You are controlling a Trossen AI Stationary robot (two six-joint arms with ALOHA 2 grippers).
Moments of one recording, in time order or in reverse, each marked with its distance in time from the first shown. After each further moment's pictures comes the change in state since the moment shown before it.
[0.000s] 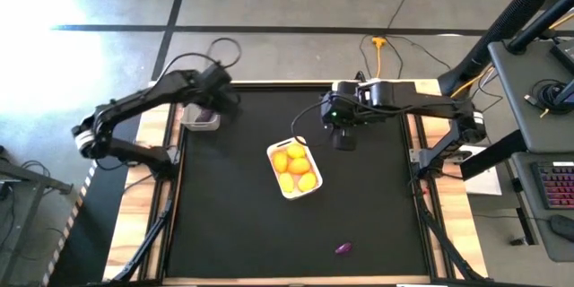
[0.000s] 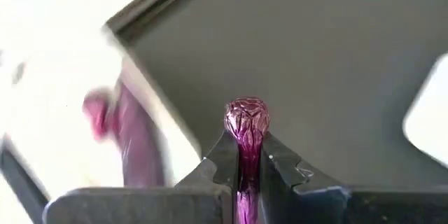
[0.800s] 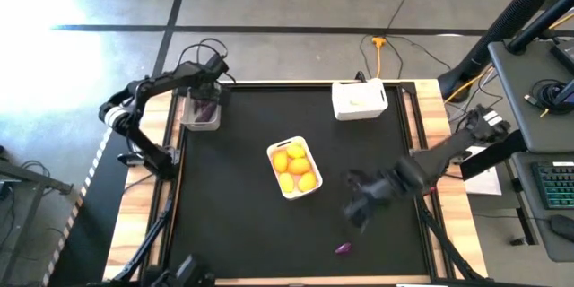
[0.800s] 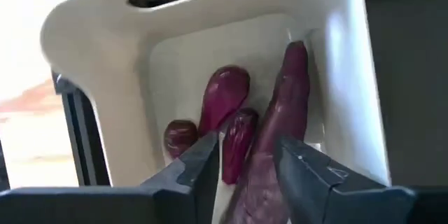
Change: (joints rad) left arm 0.368 0.292 -0.122 0.175 -0.189 -0.135; right arm 0.581 -0.196 -0.486 0.318 -0.209 1.246
